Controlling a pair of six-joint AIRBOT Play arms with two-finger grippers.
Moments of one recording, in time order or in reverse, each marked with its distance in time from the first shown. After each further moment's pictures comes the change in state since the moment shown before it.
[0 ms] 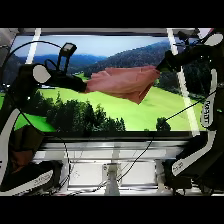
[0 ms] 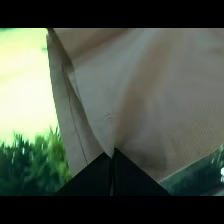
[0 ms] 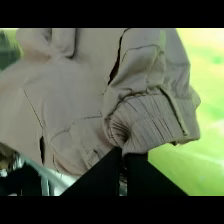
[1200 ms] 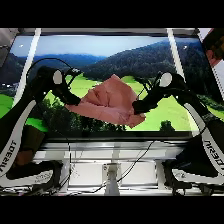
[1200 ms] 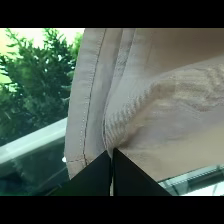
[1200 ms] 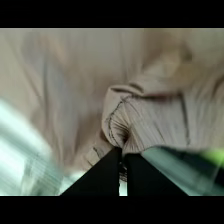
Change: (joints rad) left arm 0.005 -0.173 -0.007 0.265 -0.229 -0.052; right arm 0.453 0.470 -0.845 -0.306 -0.398 -0.021
